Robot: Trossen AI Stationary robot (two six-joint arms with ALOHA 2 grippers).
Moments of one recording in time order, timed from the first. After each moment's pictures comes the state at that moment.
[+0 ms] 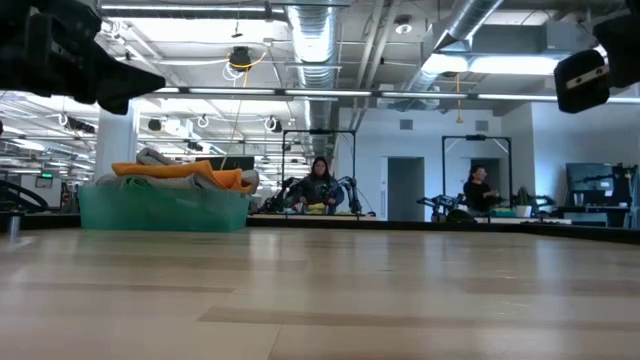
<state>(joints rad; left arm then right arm) -0.15 0.01 0.04 -0.02 -0.36 0.07 0.67 0.23 0.01 0.23 0.29 0.05</state>
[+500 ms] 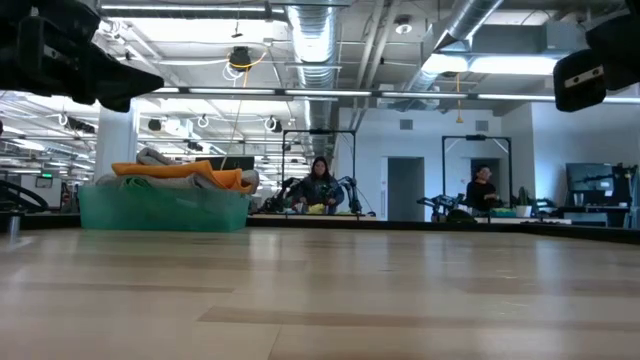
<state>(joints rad) -0.15 0.02 0.04 -0.03 -0.31 0.12 0.67 0.23 0.01 0.22 0.33 -0.01</state>
